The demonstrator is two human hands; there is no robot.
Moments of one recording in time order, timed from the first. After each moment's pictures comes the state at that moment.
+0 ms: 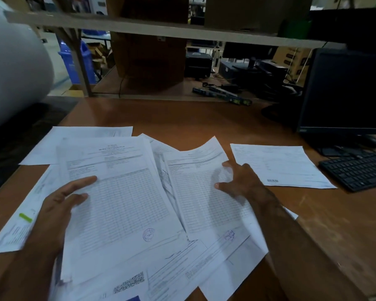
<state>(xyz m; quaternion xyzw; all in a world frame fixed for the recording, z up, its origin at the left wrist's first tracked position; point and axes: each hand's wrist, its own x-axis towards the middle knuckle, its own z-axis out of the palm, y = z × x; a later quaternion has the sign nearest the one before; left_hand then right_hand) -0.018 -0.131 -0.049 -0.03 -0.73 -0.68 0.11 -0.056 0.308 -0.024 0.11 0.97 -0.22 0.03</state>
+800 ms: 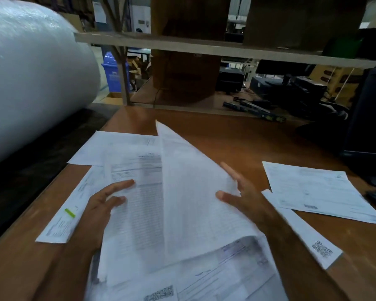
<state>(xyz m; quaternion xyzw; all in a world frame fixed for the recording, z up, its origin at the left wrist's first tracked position) -0.015 -0.127 -0.039 0.00 -0.72 -0.69 0.09 -0.040 0.233 -0.004 -0.12 0.81 -0.58 0.05</state>
